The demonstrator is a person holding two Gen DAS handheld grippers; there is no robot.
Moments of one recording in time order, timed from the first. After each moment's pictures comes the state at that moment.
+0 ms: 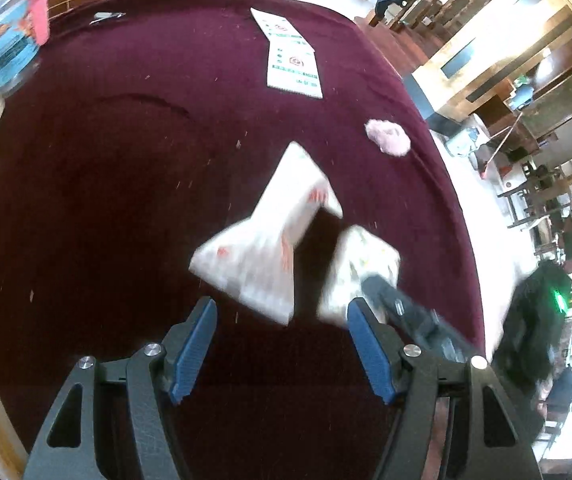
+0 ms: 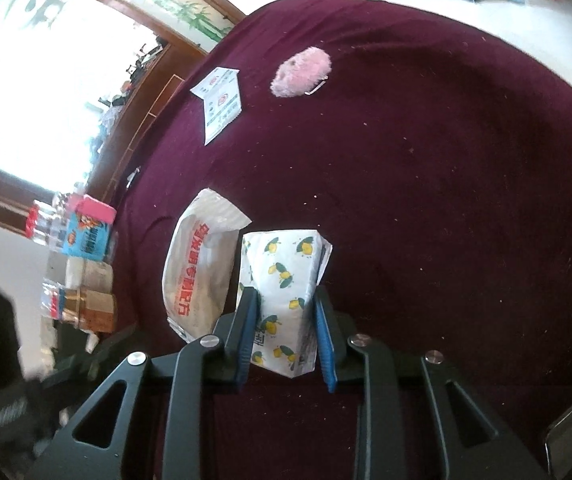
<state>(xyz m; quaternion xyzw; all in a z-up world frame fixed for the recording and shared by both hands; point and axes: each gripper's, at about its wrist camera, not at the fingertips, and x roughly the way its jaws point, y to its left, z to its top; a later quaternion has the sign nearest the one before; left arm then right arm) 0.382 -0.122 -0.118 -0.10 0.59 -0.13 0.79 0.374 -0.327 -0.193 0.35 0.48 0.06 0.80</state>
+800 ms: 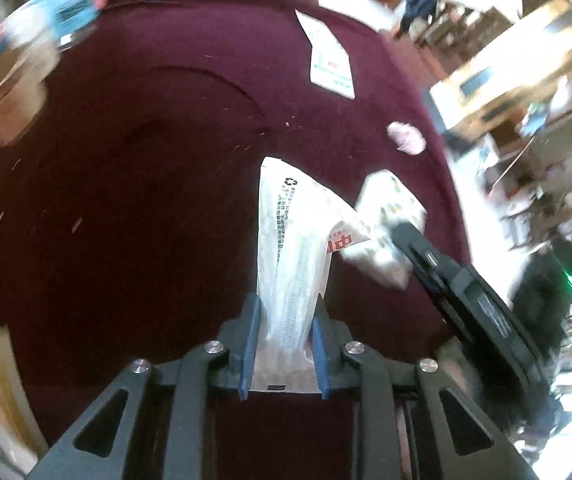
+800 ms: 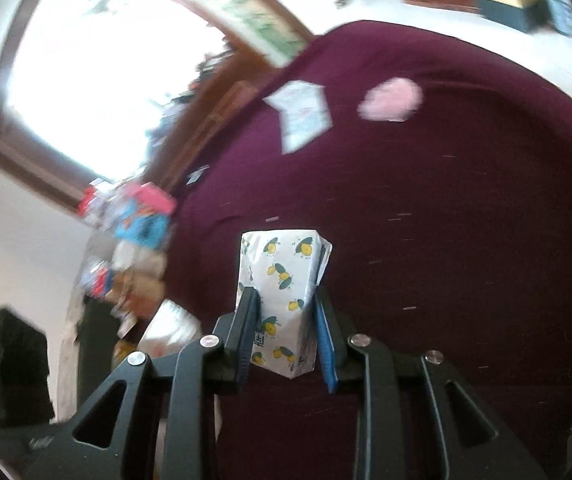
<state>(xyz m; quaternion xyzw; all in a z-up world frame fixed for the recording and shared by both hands) 0.332 -0.075 -0.102 -0.15 0.59 -0.10 0.78 0.364 -0.294 -0.156 0.32 0.42 0.17 0.83</state>
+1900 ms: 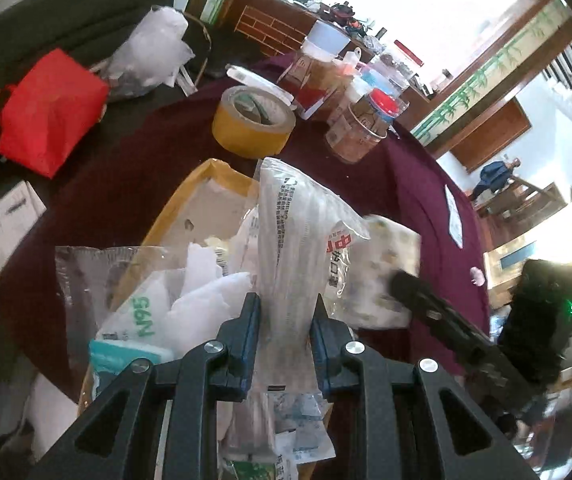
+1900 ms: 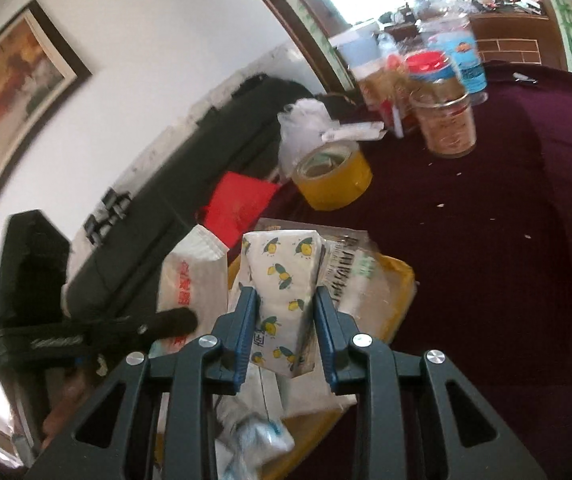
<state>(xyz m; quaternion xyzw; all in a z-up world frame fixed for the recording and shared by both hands) 0.078 0.204 -0.081 -0.33 0.42 0.10 0.84 0.222 0.026 -0.100 0.05 0.43 0.51 0.75</state>
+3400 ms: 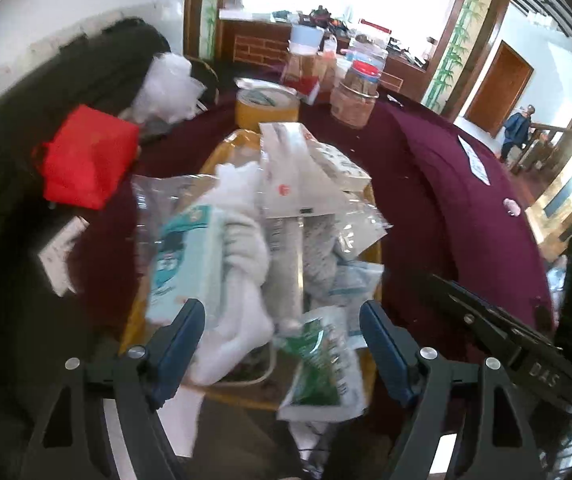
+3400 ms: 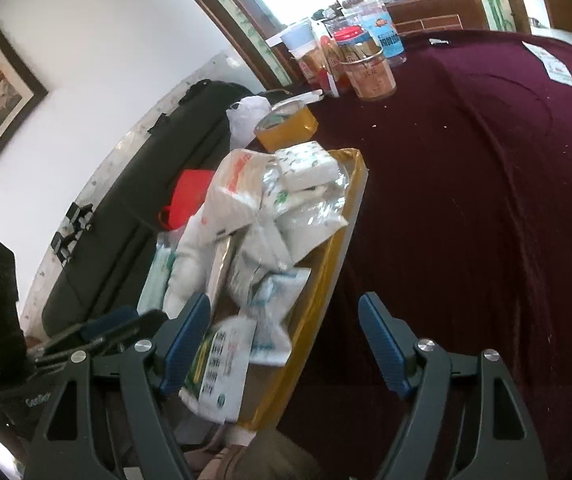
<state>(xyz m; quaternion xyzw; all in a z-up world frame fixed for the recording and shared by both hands) -0.019 0.131 -0.083 -0.18 0.42 0.16 0.88 0.100 -0.052 -0.113 0.08 0.45 0.40 0.79</state>
